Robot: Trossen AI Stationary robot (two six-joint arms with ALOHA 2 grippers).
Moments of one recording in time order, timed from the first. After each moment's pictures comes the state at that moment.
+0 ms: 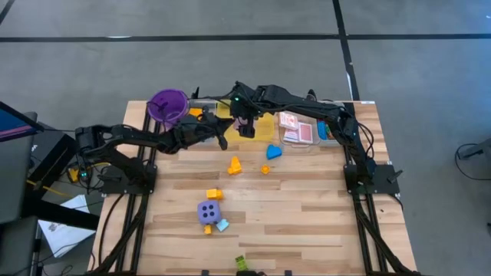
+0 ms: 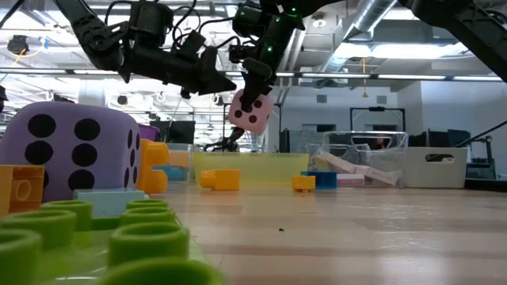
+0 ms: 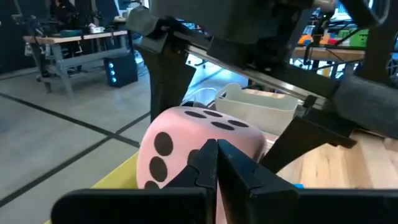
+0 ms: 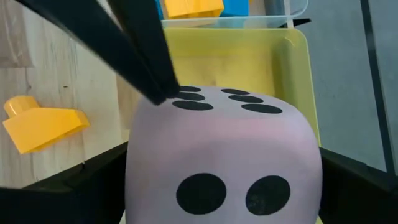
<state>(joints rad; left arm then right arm) 0.36 1.44 0.56 0.83 -0.15 0.02 -0.35 2.16 2.14 -1.04 0.11 -0.32</state>
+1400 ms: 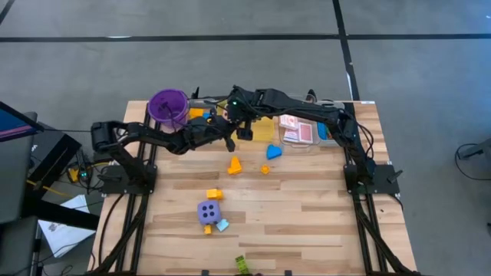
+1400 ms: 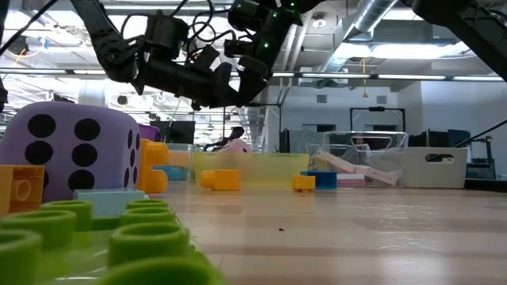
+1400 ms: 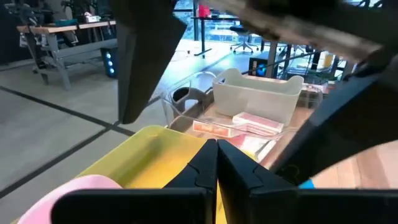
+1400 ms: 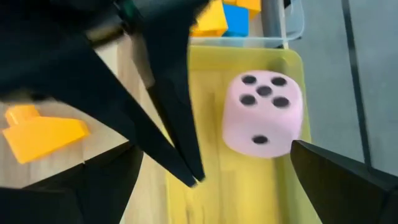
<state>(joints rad) 0.34 1.61 0.62 0.90 -0.16 0.02 -0.31 2.16 2.14 -1.00 0.16 -0.35</state>
